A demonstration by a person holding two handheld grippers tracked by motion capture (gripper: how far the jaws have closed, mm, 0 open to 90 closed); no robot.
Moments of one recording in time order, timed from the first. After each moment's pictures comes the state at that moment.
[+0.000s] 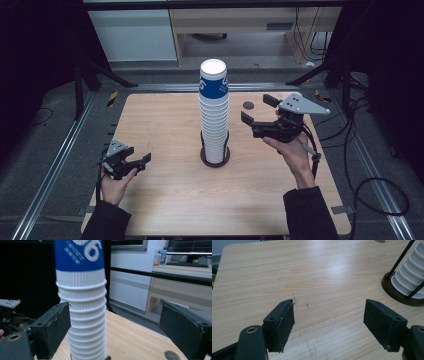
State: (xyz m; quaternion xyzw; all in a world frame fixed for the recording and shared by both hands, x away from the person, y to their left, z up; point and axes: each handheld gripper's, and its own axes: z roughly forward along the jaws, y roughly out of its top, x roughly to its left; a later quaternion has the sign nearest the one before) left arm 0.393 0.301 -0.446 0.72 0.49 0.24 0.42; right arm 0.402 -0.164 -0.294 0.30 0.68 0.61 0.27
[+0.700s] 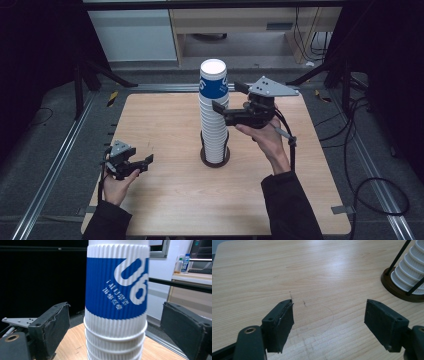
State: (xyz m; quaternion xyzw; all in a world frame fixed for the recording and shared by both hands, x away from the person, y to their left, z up) left arm 0.394 0.295 -0.450 0.73 0.49 0.24 0.41; right arm 0.423 -0.105 -0.268 0.26 0.69 0.63 0.24
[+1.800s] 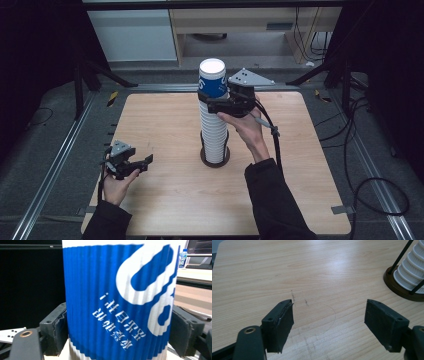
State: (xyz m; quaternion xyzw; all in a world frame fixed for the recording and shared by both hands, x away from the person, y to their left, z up) left arm 0.396 0.297 -0.451 0.73 0.49 0.24 0.41; right arm 0.456 -0.067 -0.272 0.28 0.68 0.63 0.24
